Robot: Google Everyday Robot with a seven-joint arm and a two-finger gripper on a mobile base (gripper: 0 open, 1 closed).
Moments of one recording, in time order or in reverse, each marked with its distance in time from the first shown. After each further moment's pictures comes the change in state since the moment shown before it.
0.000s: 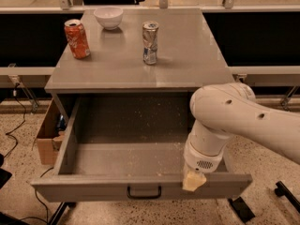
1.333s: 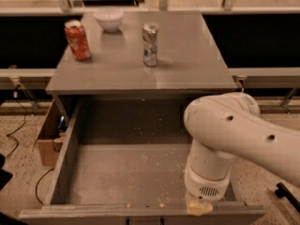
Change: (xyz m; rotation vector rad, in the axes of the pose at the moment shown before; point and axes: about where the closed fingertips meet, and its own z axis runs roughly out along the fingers) arm 0.007 0.090 -0.011 -0.124 0.088 0.001
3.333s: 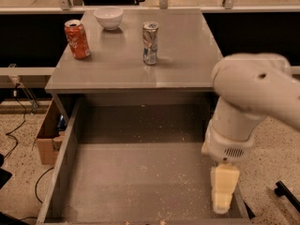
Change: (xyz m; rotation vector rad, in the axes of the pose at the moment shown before) arm 0.032 -0.050 -0.068 0.083 -0.013 -0.040
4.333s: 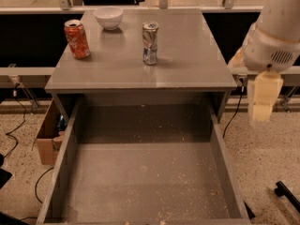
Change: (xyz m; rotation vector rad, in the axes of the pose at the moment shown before) arm 0.038 -0.076 -0.181 0.233 -0.023 -0.031
